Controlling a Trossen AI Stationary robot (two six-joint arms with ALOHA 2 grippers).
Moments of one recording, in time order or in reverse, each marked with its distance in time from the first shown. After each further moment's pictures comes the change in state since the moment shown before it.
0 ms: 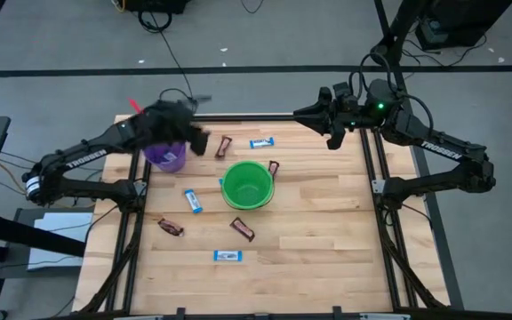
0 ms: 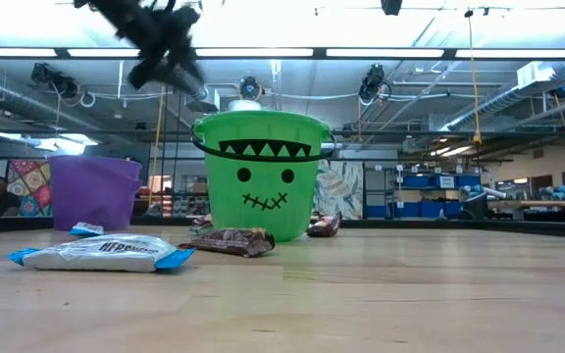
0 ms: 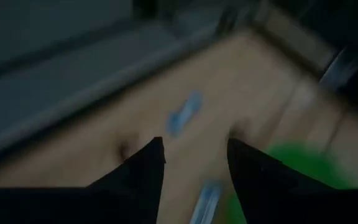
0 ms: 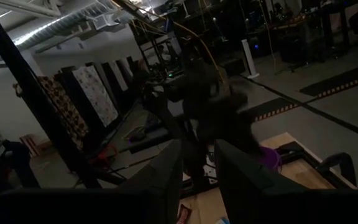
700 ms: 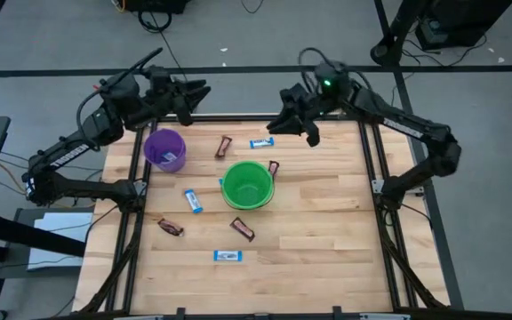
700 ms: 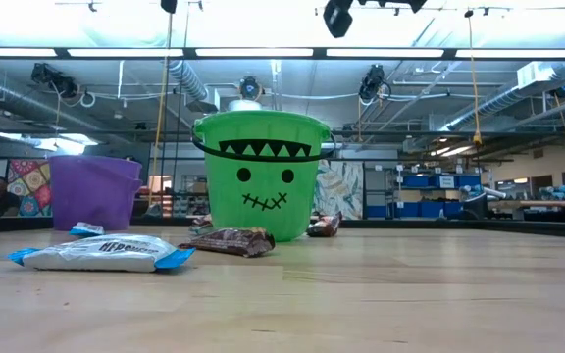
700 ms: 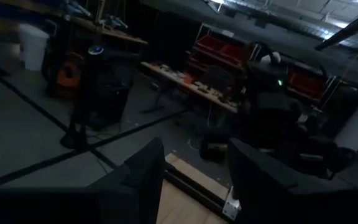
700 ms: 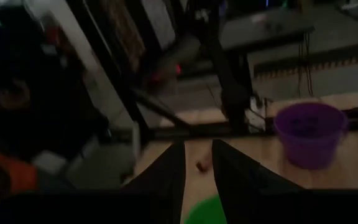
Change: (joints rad) left arm -0.001 -0.001 0.263 0.322 0.104 -0.004; right arm -0.094 0.398 0.353 -0.323 -0.475 -0.333
